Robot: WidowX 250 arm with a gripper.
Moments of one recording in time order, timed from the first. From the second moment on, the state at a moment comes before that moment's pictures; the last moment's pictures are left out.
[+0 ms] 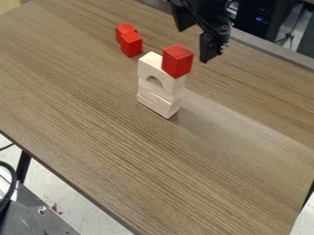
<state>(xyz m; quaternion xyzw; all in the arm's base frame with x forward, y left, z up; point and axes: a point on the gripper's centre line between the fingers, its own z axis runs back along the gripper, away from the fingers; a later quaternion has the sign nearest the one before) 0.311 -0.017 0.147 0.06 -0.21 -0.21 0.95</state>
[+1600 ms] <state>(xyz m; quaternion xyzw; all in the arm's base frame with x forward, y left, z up) 0.314 0.005 0.119 0.01 -0.18 -0.07 0.98</state>
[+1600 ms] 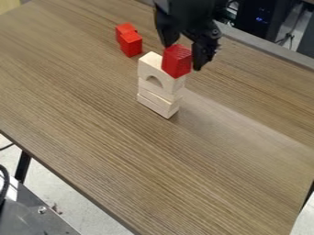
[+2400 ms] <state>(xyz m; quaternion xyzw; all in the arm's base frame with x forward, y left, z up) 0.321 0.007 0.124 -0.01 -0.18 -0.13 0.98</state>
